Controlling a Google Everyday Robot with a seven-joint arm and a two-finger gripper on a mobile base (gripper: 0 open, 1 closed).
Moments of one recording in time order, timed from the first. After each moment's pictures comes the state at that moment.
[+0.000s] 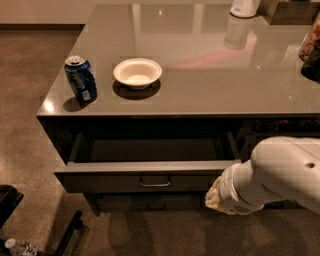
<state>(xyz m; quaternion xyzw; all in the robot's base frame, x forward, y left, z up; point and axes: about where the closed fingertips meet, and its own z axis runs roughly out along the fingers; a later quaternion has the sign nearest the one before) 0.376 -0.142 0.707 -0.60 0.78 0.05 0.17</state>
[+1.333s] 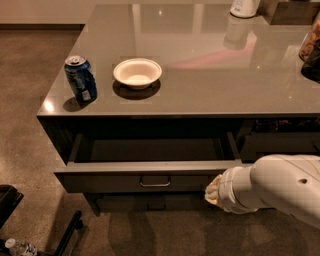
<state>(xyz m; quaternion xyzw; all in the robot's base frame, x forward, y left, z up) 0.405 -0.150 0.682 -0.59 0.77 0.01 0.23</state>
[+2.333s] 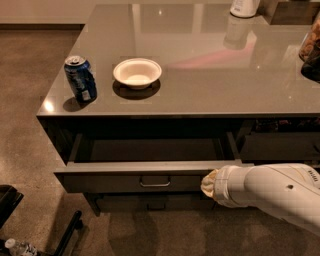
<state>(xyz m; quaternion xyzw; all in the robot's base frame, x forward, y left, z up) 0.442 -0.150 0.661 -0.58 0.76 -0.02 0.29</state>
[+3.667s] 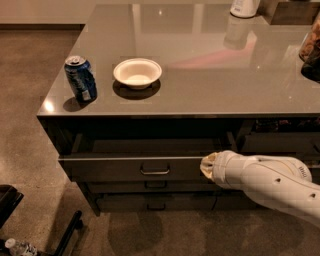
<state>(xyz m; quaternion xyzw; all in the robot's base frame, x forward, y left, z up) 0.513 -0.159 0.661 -0.58 0.72 -0.09 0.37</state>
